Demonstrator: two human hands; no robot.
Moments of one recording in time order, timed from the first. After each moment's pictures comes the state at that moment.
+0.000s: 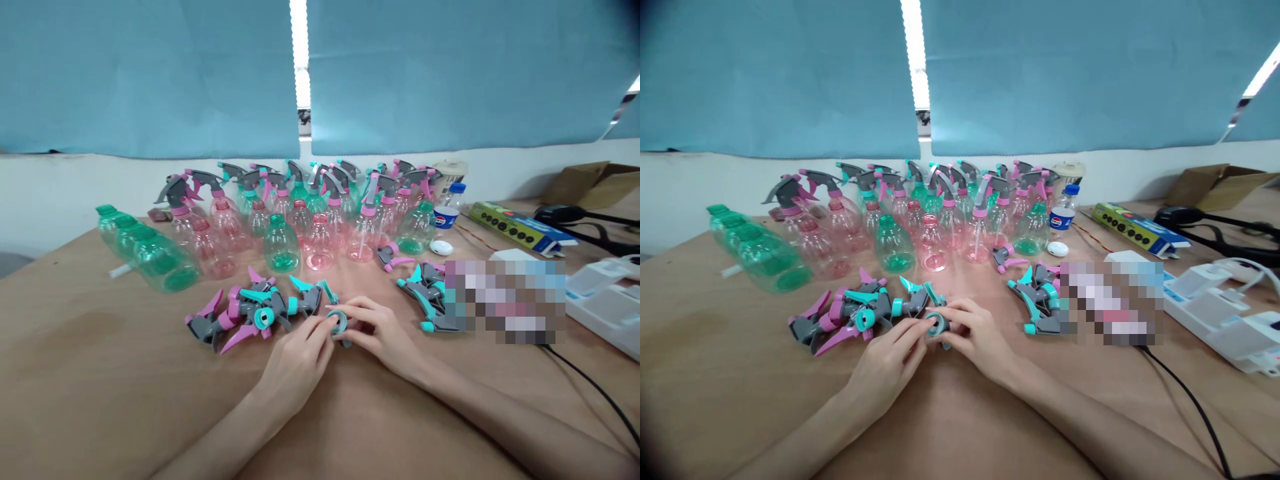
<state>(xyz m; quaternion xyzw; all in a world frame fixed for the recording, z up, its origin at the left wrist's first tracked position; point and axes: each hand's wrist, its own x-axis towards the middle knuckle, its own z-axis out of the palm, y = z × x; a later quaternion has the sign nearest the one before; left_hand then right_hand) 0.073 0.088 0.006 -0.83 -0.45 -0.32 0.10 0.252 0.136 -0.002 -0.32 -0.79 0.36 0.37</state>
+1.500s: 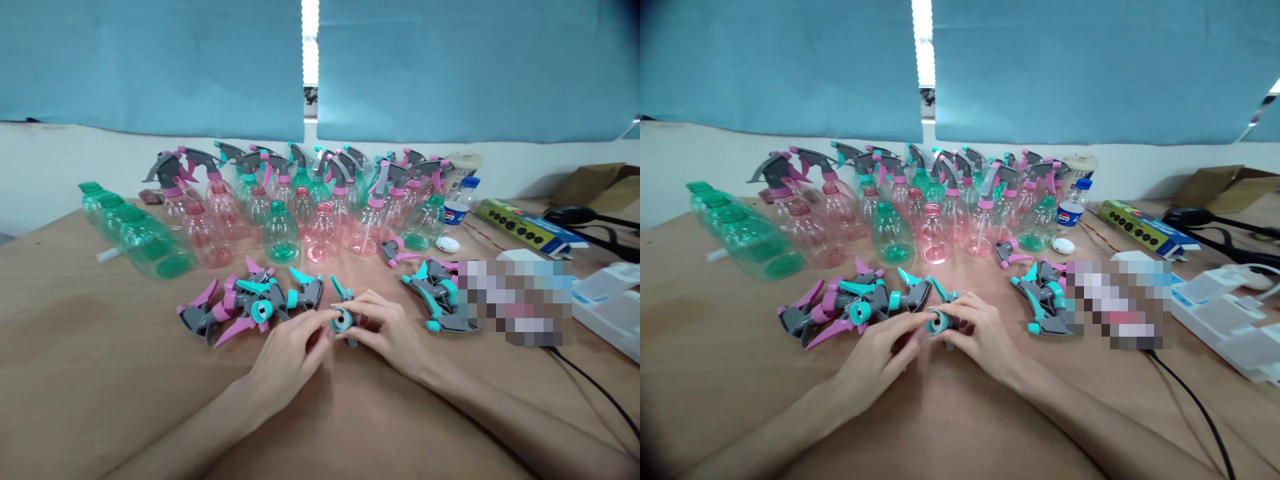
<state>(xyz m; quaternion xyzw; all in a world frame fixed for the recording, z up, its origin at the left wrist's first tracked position) 0.064 0.090 0.019 -0.80 -0.49 -0.31 -0.17 0.256 0.134 0.006 -0.34 -0.81 0.32 0.35</state>
